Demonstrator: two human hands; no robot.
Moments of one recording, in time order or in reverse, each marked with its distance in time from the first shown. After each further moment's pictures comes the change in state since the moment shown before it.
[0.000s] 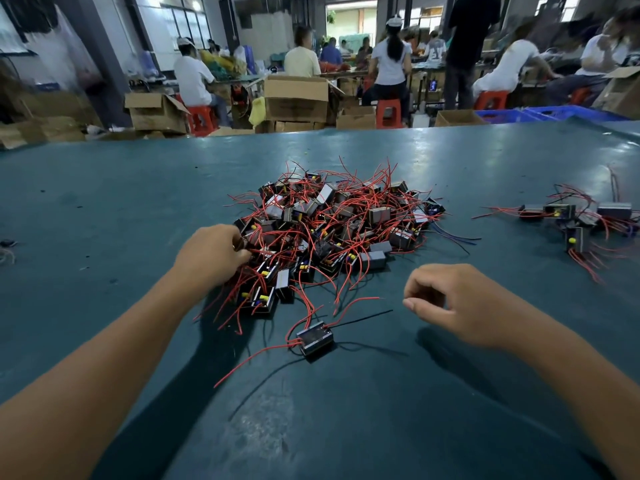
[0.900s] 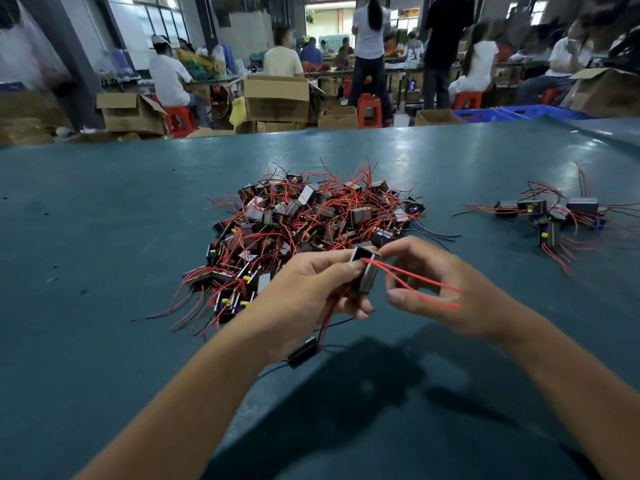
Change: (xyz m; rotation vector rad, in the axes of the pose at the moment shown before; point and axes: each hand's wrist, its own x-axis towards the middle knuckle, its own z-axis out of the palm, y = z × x) left_hand -0.097 0.129 0.000 -1.591 -0.602 0.294; right_hand -0.003 -0.013 -0.007 0.551 0.059 -0.001
